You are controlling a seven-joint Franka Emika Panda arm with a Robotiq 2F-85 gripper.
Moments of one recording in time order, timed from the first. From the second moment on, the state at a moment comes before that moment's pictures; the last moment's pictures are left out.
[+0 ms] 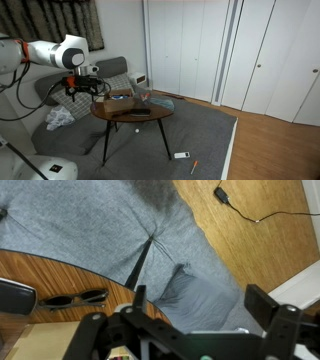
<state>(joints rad) 0.29 -0.57 0.08 -2.38 0.22 1.84 -0.42</state>
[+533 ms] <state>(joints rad) 0.42 -0.33 0.17 -2.35 0.29 2.23 -0.47</state>
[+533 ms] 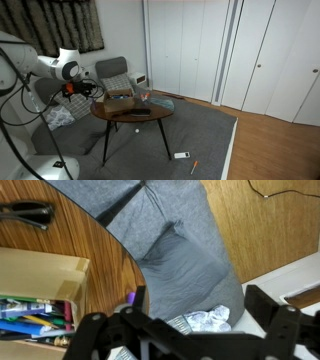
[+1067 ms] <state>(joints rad) 0.42 -0.09 0.23 -2.26 0.29 2.53 -0.47</state>
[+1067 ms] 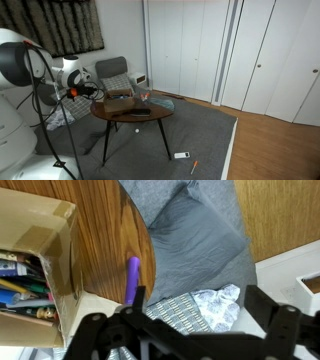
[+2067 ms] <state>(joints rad) 0.35 0.11 0.29 -2.19 0.19 2.75 -0.44</state>
